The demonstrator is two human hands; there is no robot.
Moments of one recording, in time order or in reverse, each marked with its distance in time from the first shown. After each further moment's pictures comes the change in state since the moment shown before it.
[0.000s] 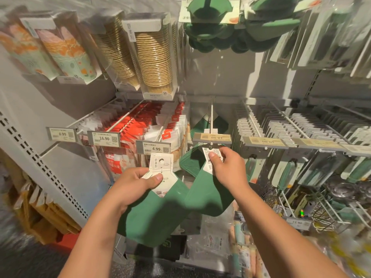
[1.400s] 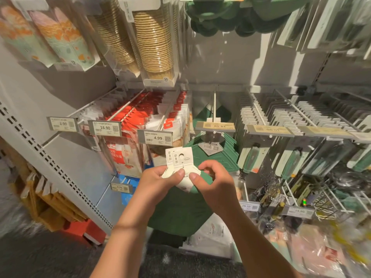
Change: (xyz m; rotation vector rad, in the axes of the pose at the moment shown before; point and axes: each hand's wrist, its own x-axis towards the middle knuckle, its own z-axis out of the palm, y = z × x) left_hand -0.017 -0.012 0.056 -0.245 0.012 0.053; right_hand -0.087 -0.008 0.028 0.242 -0.024 -0.142
